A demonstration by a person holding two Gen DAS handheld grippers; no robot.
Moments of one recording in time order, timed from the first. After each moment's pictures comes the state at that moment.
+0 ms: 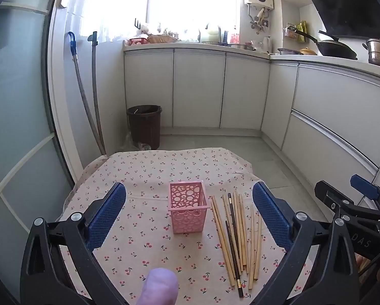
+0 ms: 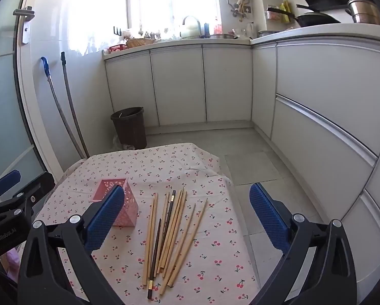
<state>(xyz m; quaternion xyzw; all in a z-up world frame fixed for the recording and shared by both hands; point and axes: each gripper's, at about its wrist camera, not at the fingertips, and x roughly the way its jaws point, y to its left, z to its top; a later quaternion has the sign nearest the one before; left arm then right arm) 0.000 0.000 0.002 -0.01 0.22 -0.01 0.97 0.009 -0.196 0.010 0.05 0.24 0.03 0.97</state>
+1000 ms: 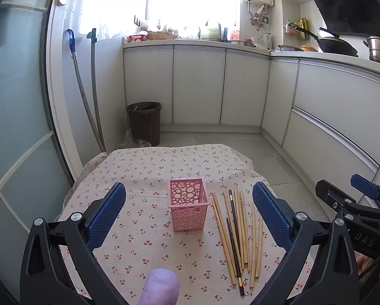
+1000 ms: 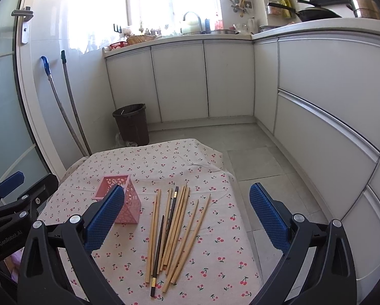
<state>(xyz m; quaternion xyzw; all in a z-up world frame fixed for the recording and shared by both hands) 0.003 -0.003 -0.005 -0.01 0.23 -0.01 0.97 0.011 -0.196 0.004 0.05 0.25 0.04 0.97</state>
